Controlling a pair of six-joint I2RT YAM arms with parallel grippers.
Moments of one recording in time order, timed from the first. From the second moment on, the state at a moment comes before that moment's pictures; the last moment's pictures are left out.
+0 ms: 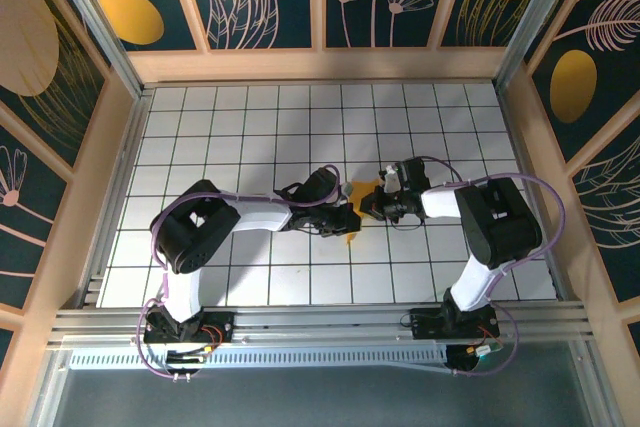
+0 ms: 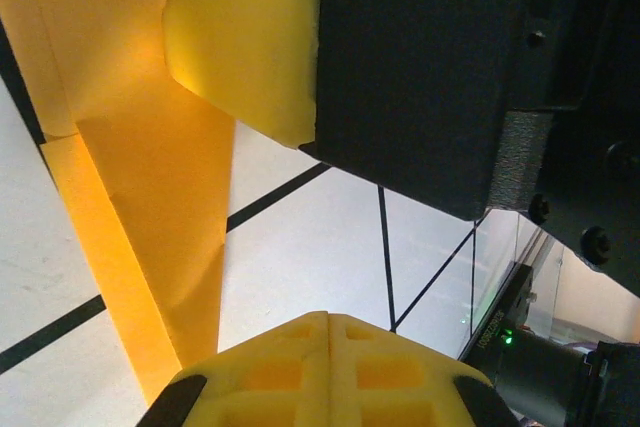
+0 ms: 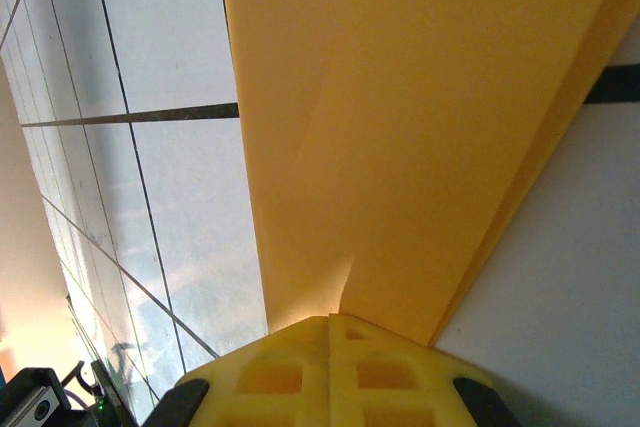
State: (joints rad) left arm -0.86 1.92 1.01 0.09 0.54 -0.95; right arm 0.33 1.72 0.67 0.06 -0.67 0.65
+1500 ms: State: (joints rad) left arm -0.87 1.95 0.94 0.14 0.54 -0.94; right arm 0.33 1.73 0.69 0.02 -0.67 0.63
